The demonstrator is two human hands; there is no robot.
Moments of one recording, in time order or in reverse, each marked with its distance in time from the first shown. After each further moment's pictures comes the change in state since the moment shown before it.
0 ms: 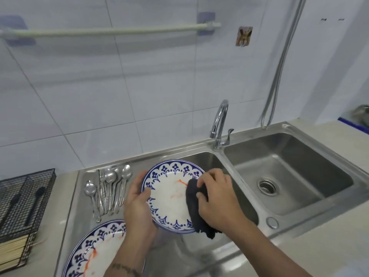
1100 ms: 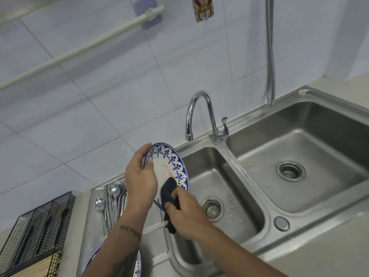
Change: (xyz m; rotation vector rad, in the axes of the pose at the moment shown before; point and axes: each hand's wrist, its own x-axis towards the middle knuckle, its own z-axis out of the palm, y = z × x) left_hand 0.044 -0.002 0.127 0.764 0.044 0.418; right_hand 0.036 0.042 0.054 0.701 -0.270 0.126
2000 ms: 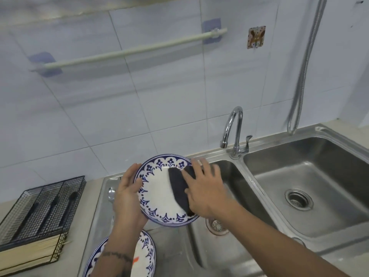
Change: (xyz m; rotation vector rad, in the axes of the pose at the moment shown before) left_hand -0.008 -0.044 -0.116 -0.694 0.098 -0.346; right_hand 0.025 -0.063 -0.005 -1.173 -0.002 -0.373
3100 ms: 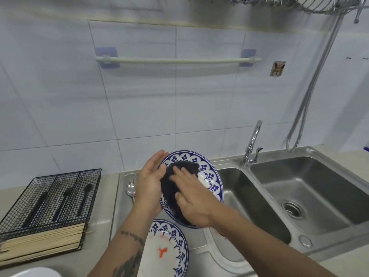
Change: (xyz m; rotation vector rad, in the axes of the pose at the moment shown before) left_hand 0.019 0.054 -0.071 -0.086 -0.260 0.050; right_hand 0.002 -0.149 -0.022 0.418 -0.026 -0.163
